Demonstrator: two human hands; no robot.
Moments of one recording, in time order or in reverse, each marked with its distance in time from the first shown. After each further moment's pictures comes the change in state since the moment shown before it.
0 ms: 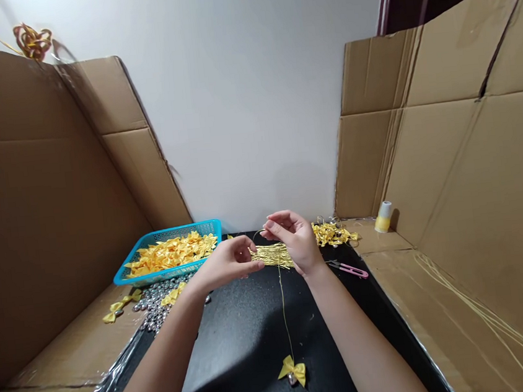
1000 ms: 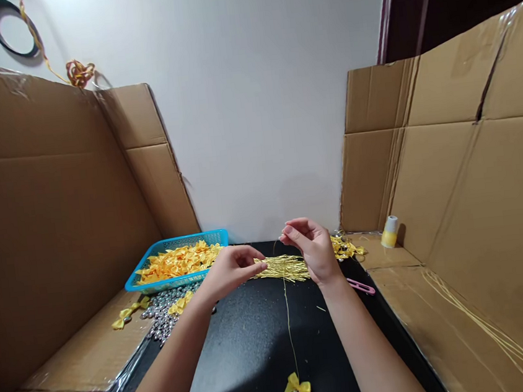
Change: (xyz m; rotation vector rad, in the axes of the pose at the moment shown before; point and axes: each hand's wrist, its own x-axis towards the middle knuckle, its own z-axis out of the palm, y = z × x) left_hand -0.007 0.012 -0.006 -0.101 0.088 0.068; right_hand 0.002 -0.017 -0.009 0.021 0.052 -0.063
